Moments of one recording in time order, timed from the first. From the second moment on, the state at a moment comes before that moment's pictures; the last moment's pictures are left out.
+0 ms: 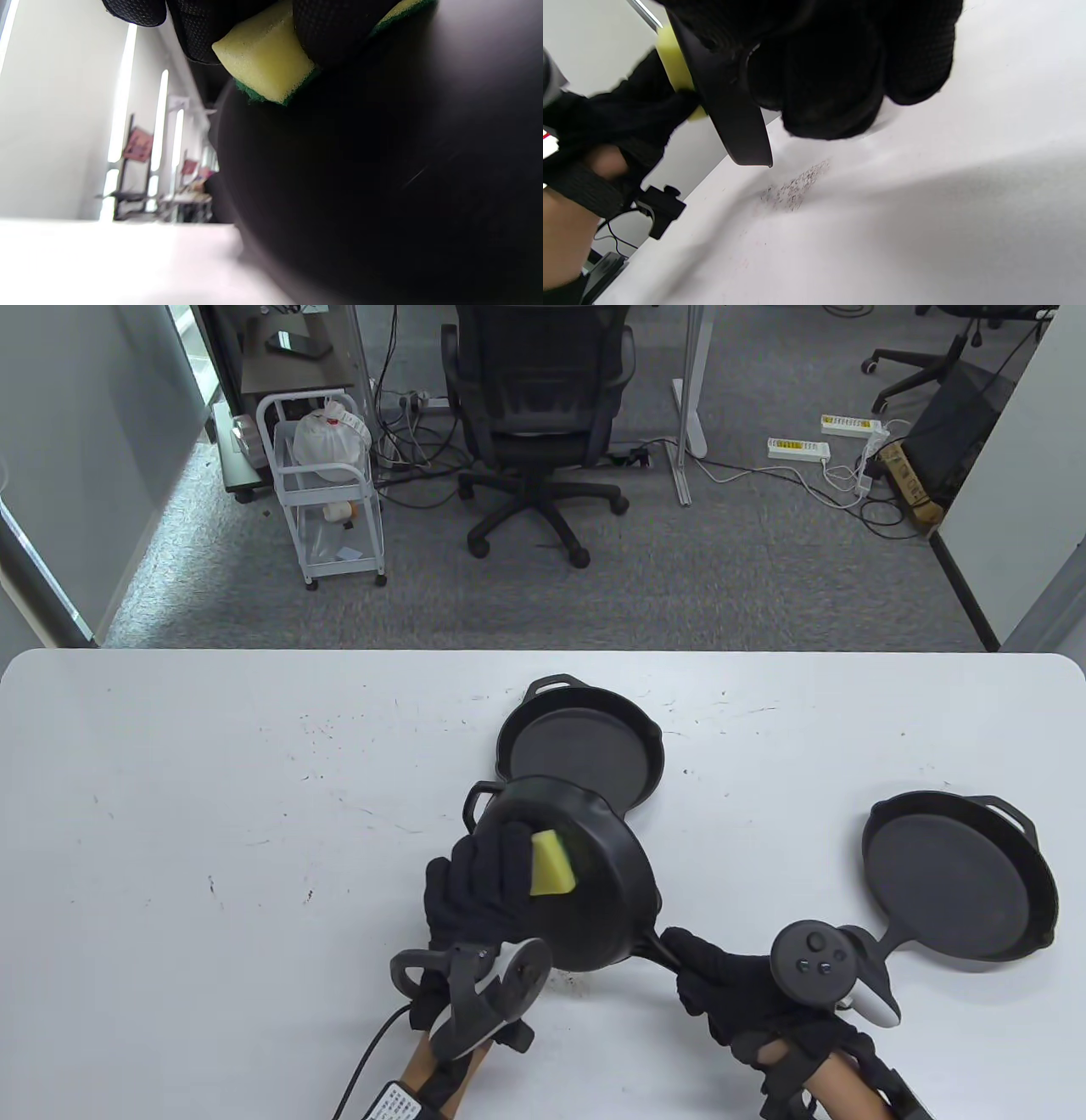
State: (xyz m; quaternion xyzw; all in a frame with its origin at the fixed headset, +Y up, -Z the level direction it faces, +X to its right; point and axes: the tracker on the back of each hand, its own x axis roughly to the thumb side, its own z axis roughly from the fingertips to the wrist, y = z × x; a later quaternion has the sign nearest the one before) left_hand -0.095 -0.695 -0.265 0.19 -0.04 0.03 0.98; right_hand 0.219 -0.718 -0.257 0.24 0.12 0.89 0.36
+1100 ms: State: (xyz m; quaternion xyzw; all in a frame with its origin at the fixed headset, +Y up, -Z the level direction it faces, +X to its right) left_hand -0.096 -0.713 -0.276 0.12 -0.05 0.08 0.99; right_hand 0.233 -0.711 -0.265 0.16 0.06 0.86 0.48
